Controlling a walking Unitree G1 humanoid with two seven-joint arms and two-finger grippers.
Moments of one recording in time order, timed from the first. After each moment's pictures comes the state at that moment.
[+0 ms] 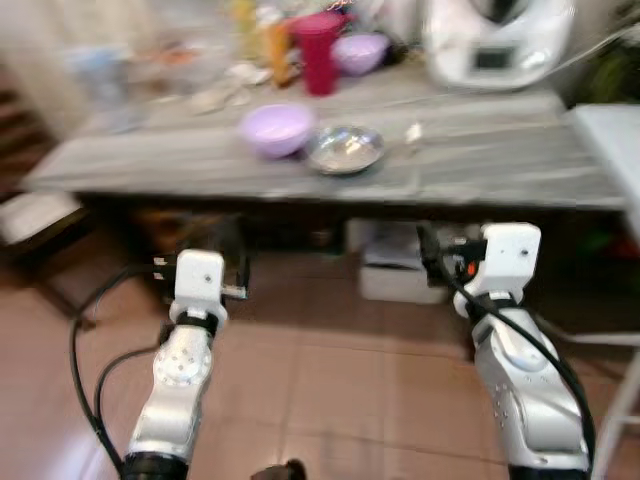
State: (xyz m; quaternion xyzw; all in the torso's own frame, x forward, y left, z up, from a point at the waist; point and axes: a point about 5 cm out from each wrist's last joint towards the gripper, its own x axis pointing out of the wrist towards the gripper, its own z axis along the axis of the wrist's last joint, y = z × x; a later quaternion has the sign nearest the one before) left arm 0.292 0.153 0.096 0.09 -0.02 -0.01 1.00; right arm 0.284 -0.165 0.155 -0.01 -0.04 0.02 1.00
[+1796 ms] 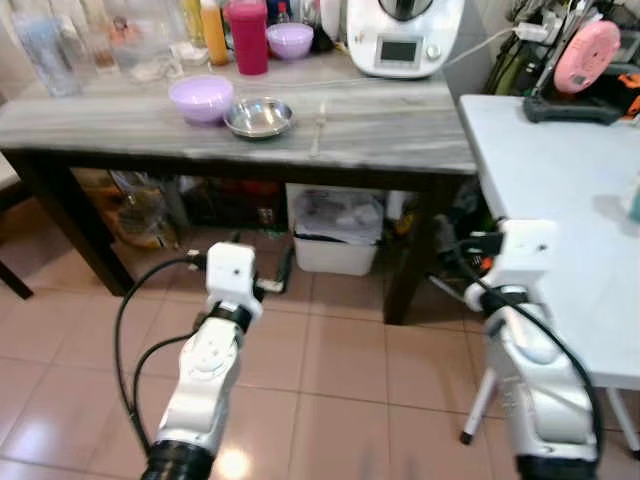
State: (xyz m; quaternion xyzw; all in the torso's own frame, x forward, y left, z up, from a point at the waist) left arm 0.297 0.125 0.105 0.01 -0.05 -0.10 0.99; right arm 0.291 -0.166 0.159 0.01 -0.05 0.02 1.00
